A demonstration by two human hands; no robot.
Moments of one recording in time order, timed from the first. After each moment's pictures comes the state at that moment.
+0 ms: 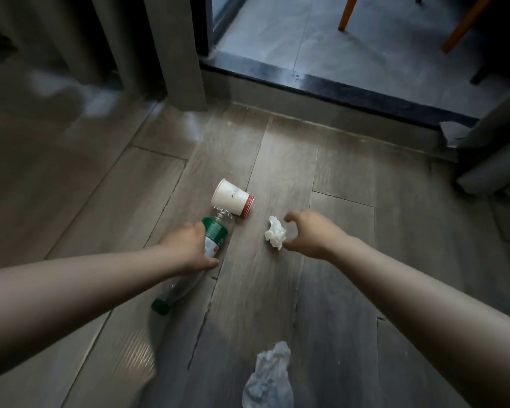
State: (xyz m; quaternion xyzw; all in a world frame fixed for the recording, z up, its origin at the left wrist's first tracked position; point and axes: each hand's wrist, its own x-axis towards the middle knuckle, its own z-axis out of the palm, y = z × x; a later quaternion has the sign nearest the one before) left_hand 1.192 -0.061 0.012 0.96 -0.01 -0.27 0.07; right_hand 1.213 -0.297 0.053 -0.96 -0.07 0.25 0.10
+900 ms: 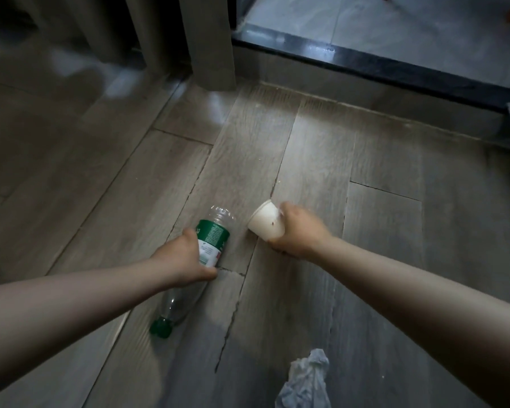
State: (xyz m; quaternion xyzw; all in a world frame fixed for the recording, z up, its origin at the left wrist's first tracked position) left_hand 1.168 -0.009 -0.027 0.94 0.09 -0.29 0.17; right_hand 1.224 -0.230 -0.013 -0.96 -0.07 0.22 0.16
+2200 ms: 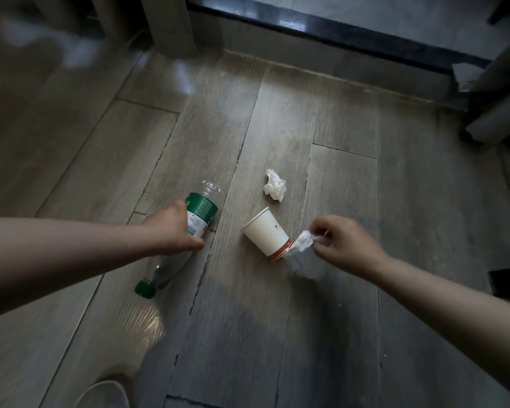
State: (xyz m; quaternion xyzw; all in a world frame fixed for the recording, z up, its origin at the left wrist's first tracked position) left_hand 1.143 -0.044 -0.023 0.95 0.04 -0.29 0.12; right_hand 1.110 -0.362 0.000 -0.96 -0.10 0.15 0.22
